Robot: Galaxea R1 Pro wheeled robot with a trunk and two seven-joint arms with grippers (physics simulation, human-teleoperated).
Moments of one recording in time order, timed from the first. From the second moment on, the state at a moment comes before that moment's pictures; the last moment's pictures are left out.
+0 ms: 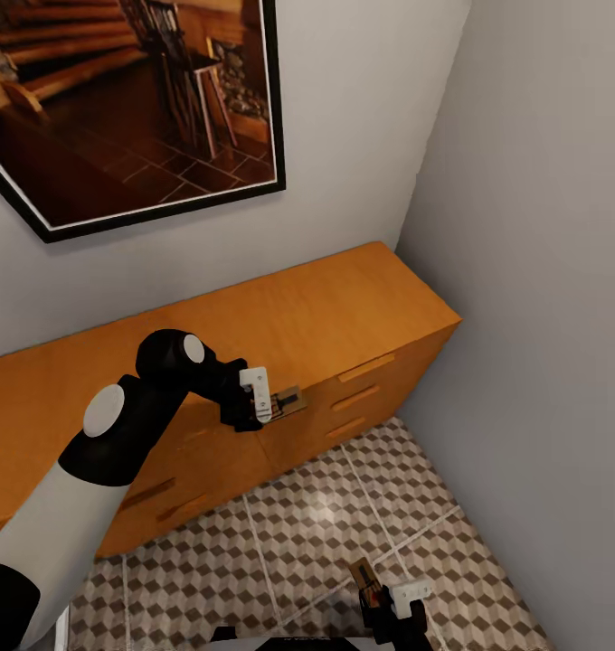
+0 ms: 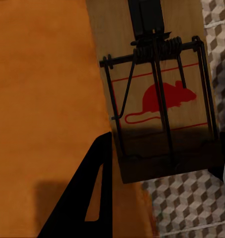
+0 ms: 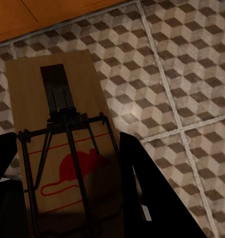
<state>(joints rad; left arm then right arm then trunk) -0.96 0.12 -0.44 -1.54 -1.02 0.67 -1.56 -0.47 0.08 0.12 -0.02 0.05 -0.59 -0.02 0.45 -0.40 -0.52</state>
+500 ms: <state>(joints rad) -0.96 0.12 -0.44 -1.54 -1.02 0.67 -1.56 -0.47 0.08 0.12 -0.02 0.05 -0.59 -0.02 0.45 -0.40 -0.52</state>
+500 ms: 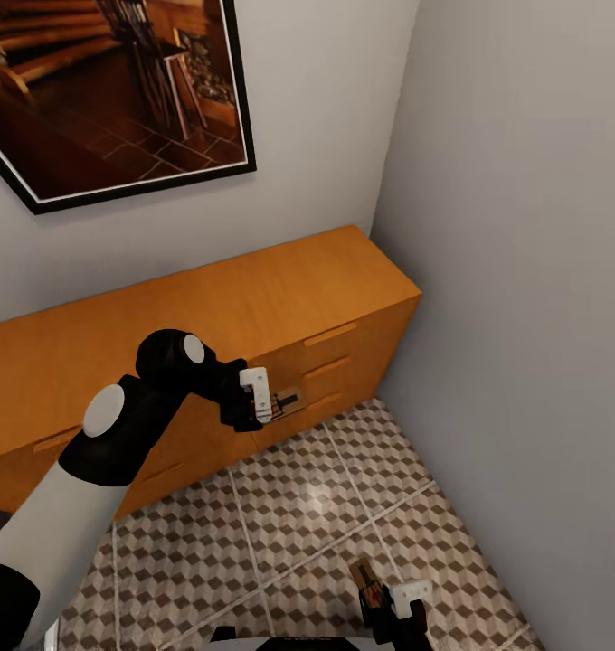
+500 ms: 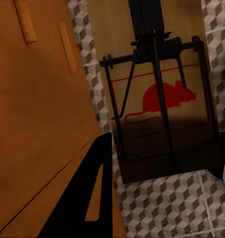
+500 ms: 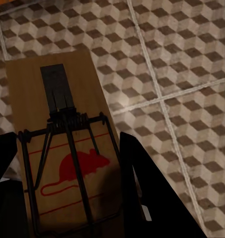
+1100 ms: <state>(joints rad) -0.96 0.15 -0.45 -1.49 -1.02 0.67 -1.56 -0.47 0.08 0.12 -0.02 0.05 -0.59 -0.02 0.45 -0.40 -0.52</state>
